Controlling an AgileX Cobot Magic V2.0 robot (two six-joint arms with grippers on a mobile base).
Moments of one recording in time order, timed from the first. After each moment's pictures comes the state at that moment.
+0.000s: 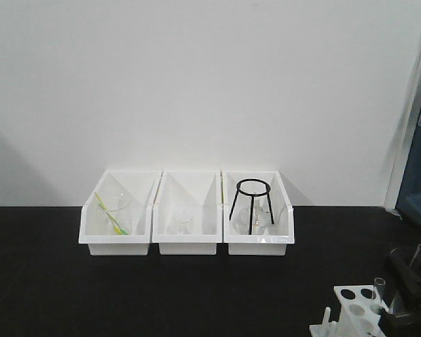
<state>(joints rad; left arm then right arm) 0.09 -0.02 0.03 0.05 0.26 -0.17 0.02 1.18 -0.34 -0.25 -0.76 0.20</state>
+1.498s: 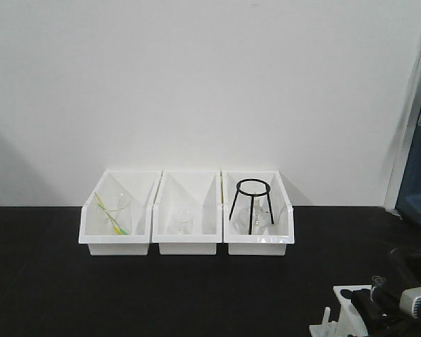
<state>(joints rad) 0.09 -0.02 0.03 0.05 0.26 -0.17 0.02 1.59 -0.34 -0.25 -1.00 0.16</state>
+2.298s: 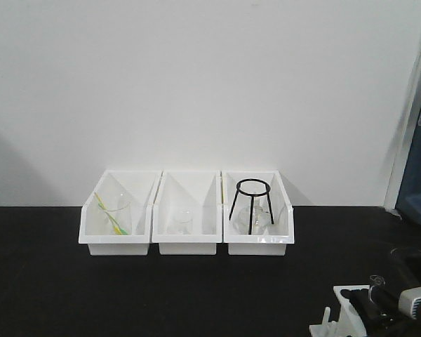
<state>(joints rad) 0.09 -0.02 0.03 0.05 0.26 -0.17 0.02 1.59 -0.34 -0.27 -1.01 0.16</state>
